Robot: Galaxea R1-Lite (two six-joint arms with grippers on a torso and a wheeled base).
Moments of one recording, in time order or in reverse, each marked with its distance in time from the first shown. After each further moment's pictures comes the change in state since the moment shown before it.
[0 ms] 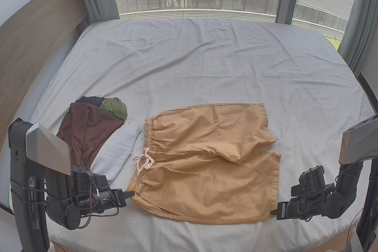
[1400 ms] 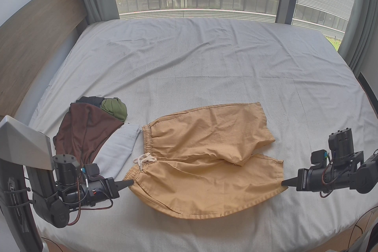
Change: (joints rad) left arm 0.006 -0.208 0.057 0.001 -0.122 -0.100; right arm -0.069 -0.490 -0.195 0.488 0.145 -0.001
